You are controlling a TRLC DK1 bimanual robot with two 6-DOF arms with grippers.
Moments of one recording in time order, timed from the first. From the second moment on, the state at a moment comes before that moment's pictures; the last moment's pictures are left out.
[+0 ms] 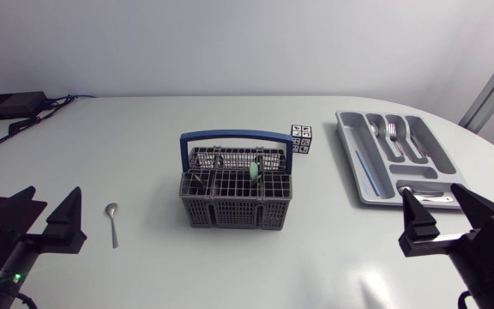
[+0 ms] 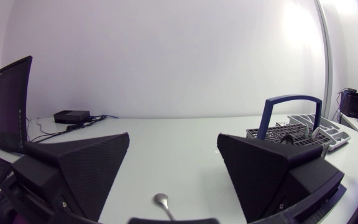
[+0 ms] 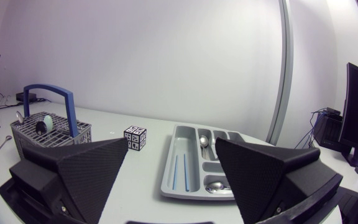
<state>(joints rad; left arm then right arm) 0.02 0.05 0.02 -0.01 0.00 0.03 0.06 0.06 0.03 -0.01 0.05 -0.10</state>
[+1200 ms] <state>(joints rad) 0.00 1.00 0.65 -0.50 -0.07 -0.26 0.13 0.56 0.30 0.05 0.13 0.00</state>
